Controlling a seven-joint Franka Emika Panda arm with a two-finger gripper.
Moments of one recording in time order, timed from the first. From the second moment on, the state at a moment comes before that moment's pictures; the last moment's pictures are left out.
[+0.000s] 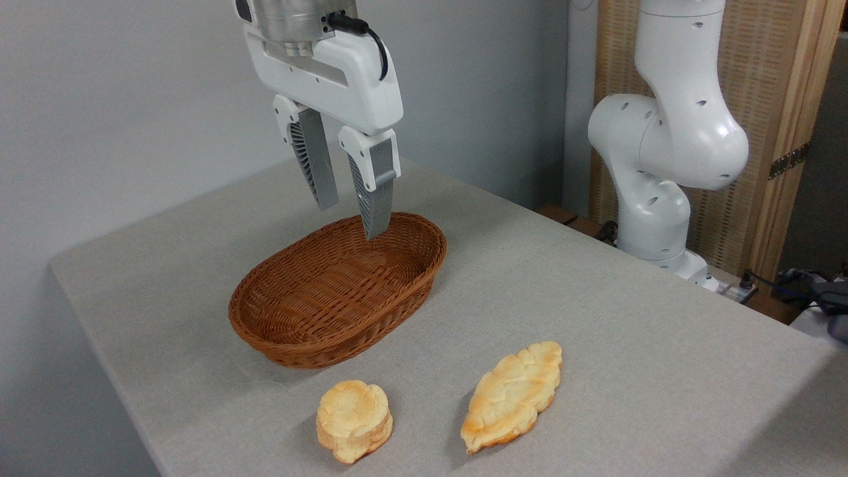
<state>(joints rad) -0.04 -0.04 -0.01 -1.61 -0.06 1.56 0.69</state>
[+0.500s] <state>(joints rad) -0.04 -0.04 -0.01 -1.61 -0.06 1.56 0.69</state>
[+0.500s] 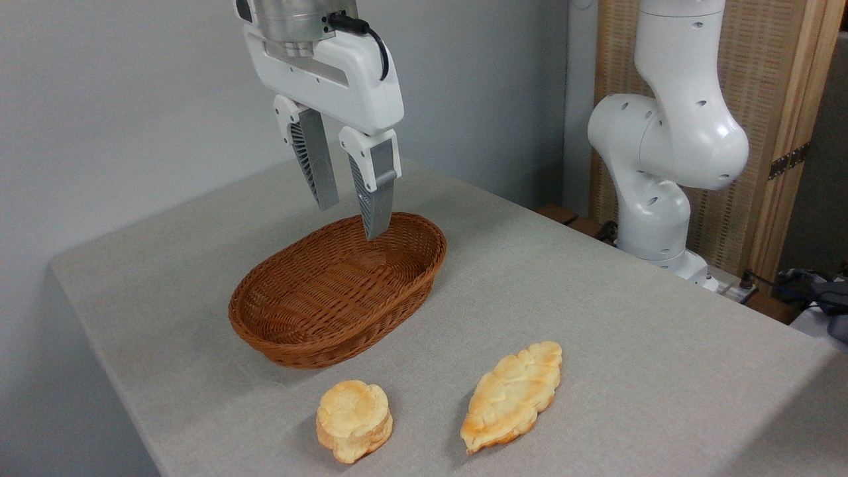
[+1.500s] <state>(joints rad) -0.04 -0.07 0.02 -1.70 -0.06 1.64 0.69</state>
